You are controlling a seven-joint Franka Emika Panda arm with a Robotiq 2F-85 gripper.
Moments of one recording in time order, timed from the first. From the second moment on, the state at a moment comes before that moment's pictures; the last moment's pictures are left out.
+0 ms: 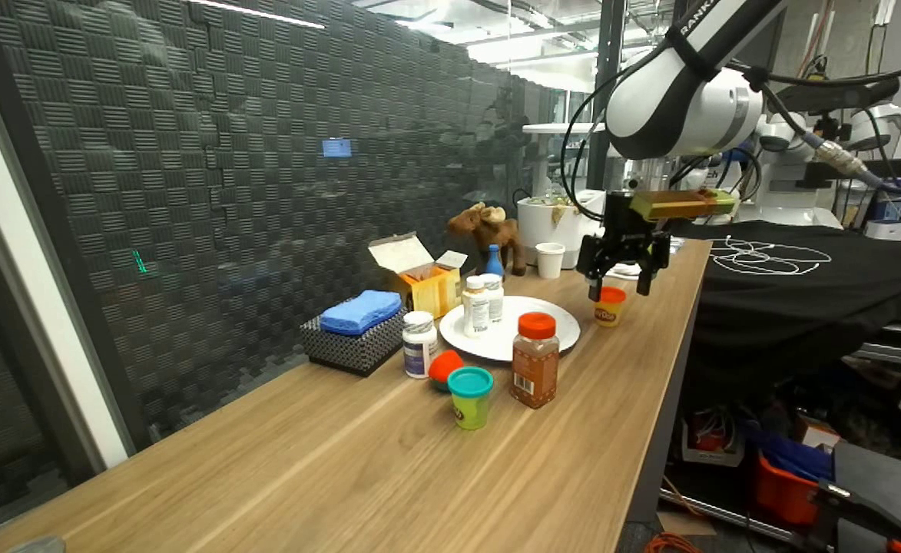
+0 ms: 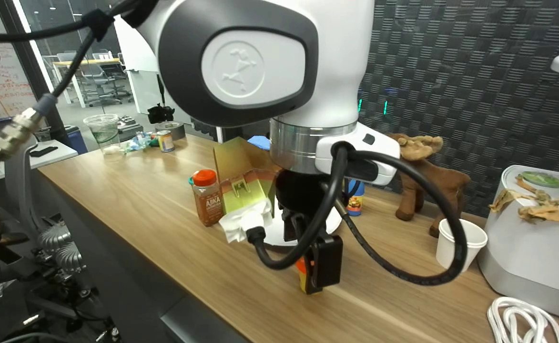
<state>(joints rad) -0.20 0.18 -0.17 -2.22 0.07 2.39 0.11</state>
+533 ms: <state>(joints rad) -0.20 0.23 -0.17 -2.17 0.07 2.39 0.10</state>
